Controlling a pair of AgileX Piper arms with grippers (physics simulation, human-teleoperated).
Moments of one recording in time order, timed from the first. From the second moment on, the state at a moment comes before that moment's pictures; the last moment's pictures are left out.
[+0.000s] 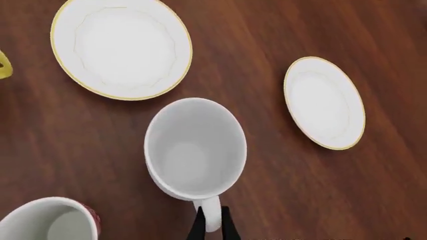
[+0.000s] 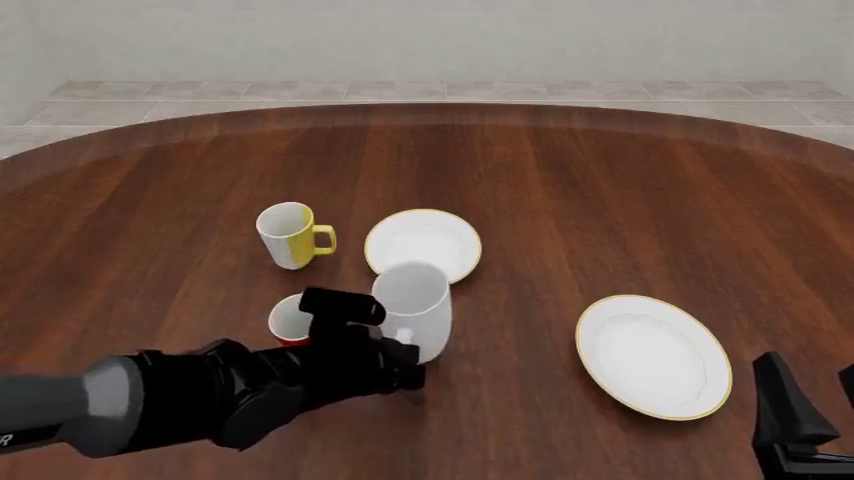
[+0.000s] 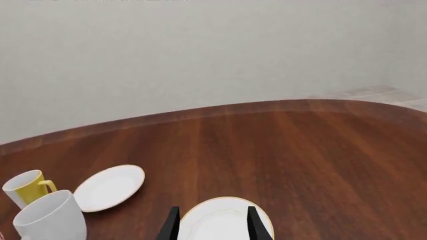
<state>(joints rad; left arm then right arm) -0.77 1.55 -0.65 -0.17 -0.44 -0.05 0.00 0.00 -0.03 0.14</state>
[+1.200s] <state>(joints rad) -0.74 1.31 -0.78 0.08 -0.20 -0.06 0.00 0.00 -0.02 0.15</state>
